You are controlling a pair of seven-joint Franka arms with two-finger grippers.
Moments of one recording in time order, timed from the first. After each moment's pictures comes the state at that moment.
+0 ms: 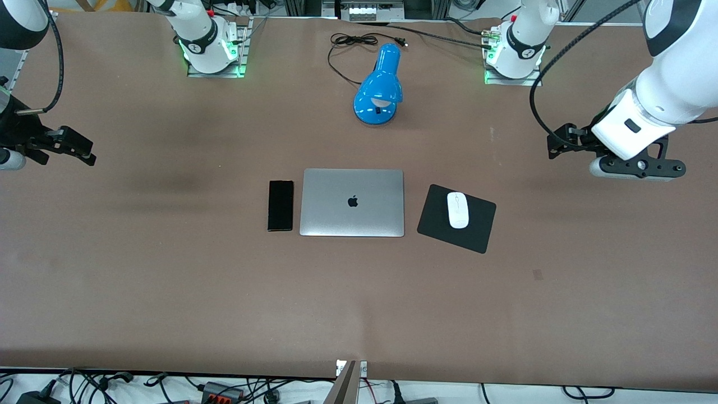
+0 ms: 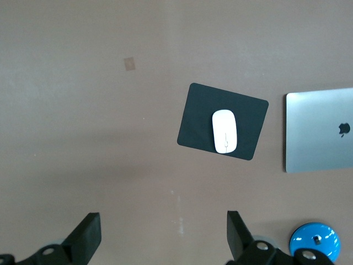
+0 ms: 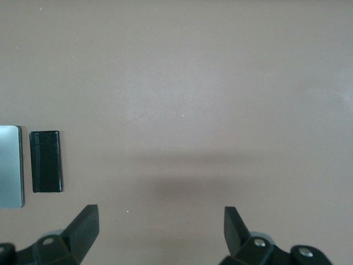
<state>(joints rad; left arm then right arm) -0.02 0.10 -0.16 -1.55 -0.01 1.58 -0.09 0.00 -0.01 -0.06 -1.75 -0.01 1.83 -0.05</state>
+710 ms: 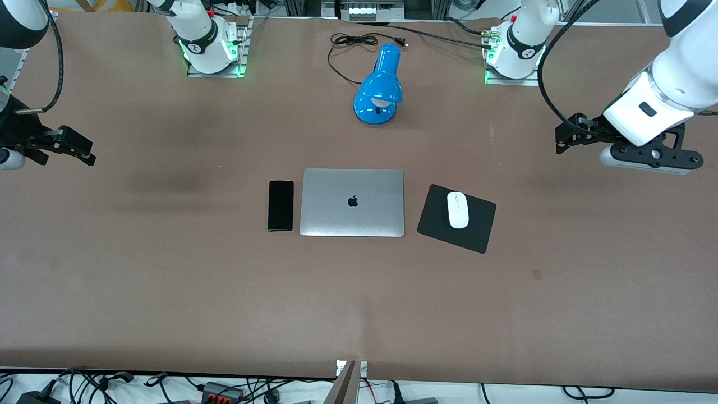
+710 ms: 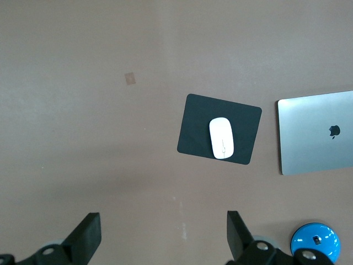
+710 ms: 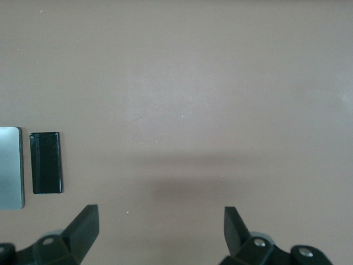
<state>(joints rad) -0.01 0.09 -0.16 -1.50 -0.01 1.57 -0.06 0.00 -0.01 -0.06 -1.75 -0.01 1.83 -0.05</state>
